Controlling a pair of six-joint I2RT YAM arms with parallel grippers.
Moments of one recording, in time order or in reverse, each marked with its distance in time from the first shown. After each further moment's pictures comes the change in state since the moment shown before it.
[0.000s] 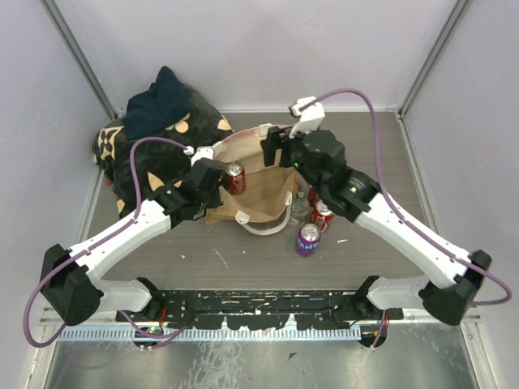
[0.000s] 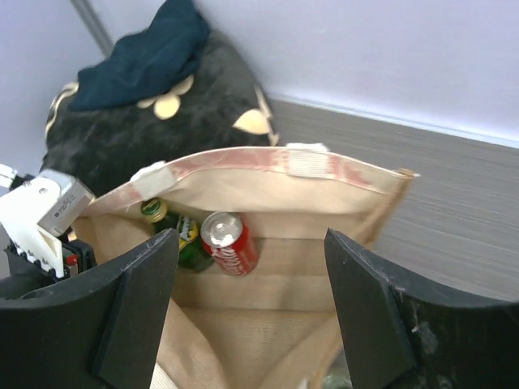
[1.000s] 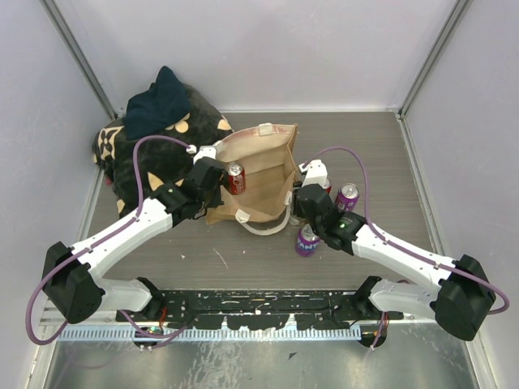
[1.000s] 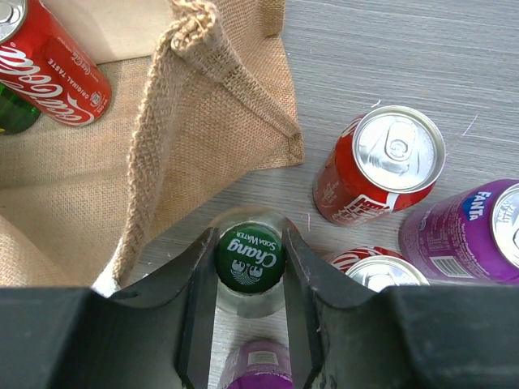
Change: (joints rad) left arm 0.000 0.012 0.011 0.000 0.005 0.027; right arm -0.010 -0.088 -0.591 0.098 0.129 0.136
